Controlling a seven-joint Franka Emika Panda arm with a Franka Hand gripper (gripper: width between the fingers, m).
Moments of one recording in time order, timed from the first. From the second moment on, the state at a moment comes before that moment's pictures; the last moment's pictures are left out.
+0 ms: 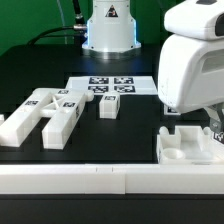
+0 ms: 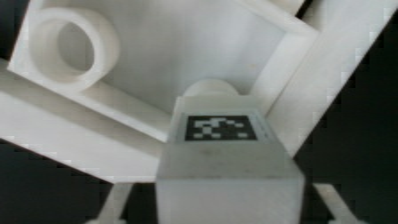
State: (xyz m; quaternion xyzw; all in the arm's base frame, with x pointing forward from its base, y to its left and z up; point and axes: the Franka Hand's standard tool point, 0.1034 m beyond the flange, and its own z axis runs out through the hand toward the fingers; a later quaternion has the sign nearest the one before) arm 0.683 0.112 0.073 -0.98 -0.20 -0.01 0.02
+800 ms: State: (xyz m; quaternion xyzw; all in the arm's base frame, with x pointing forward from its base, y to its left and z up) arm 0.685 0.108 0.071 -0.98 0.21 -0.01 0.03
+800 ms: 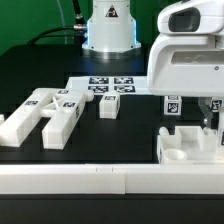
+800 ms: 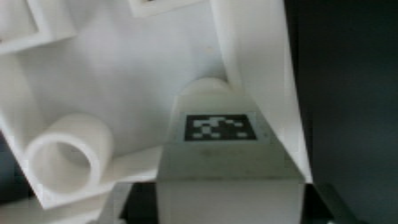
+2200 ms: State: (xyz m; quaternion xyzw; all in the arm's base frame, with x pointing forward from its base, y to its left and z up) arm 0.685 0.107 0.071 -0.99 0.16 -0.01 0.04
